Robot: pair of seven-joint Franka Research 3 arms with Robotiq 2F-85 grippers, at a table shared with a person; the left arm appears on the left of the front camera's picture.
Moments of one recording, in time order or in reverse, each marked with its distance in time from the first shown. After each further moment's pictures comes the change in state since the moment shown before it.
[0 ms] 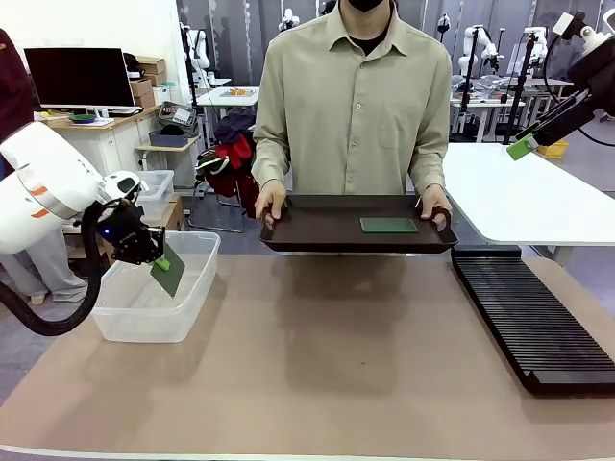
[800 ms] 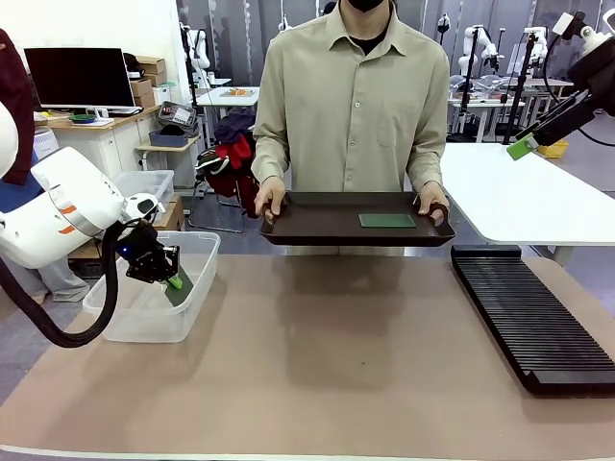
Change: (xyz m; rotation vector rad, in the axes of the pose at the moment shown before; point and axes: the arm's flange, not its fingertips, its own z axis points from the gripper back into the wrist) left arm 0.002 0.004 -0.046 0.005 0.068 0.008; right arm 0.000 0.000 0.000 0.000 0.000 0.000
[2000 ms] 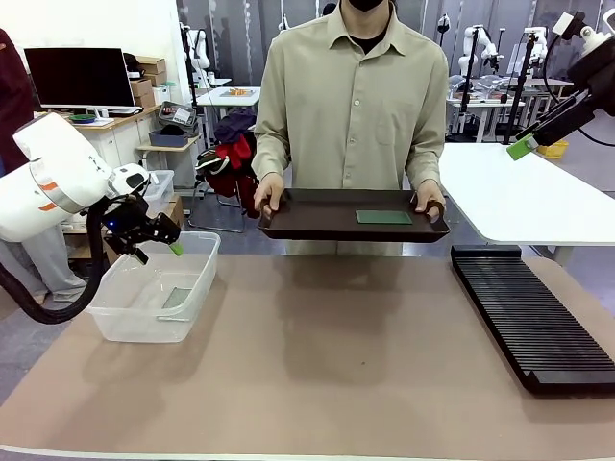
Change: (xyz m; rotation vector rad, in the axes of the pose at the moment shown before) left arm 0.013 -0.012 0.052 0.061 -0.075 -0.136; right arm 0.000 0.000 0.000 0.000 0.000 0.000
